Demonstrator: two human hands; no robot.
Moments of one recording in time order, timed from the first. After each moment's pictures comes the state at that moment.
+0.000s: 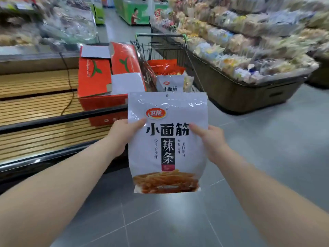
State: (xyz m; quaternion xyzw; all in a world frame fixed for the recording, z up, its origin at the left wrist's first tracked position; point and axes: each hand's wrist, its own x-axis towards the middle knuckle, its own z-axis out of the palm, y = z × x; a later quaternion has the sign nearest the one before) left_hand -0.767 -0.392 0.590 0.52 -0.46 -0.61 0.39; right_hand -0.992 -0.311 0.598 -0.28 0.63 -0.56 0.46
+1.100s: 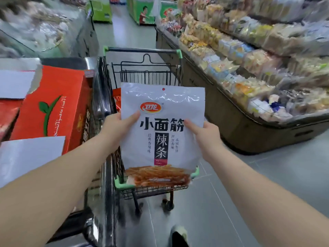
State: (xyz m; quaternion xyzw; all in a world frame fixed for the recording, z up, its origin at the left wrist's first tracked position) left_hand -1.090 -0.887 0.594 0.53 -0.45 -0.56 0.45; right_hand -1.320 -0.832 0.598 -0.33 0.61 -0.56 0.44
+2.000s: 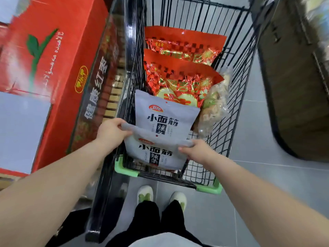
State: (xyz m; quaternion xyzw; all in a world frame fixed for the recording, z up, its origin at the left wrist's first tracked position) left_hand -1.055 -0.960 0.431 0.82 -0.44 -0.33 0.16; right_hand -1.323 -0.982 0.423 -0.51 0.63 -0.01 0.58
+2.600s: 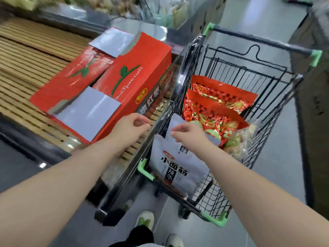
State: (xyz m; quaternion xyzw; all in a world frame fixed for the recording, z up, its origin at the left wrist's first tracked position) left_hand -1.068 -0.880 0.553 0.80 -0.41 -0.27 0.35; right_hand -1.243 -0.980 0.548 -0.71 0.45 -0.11 0.53
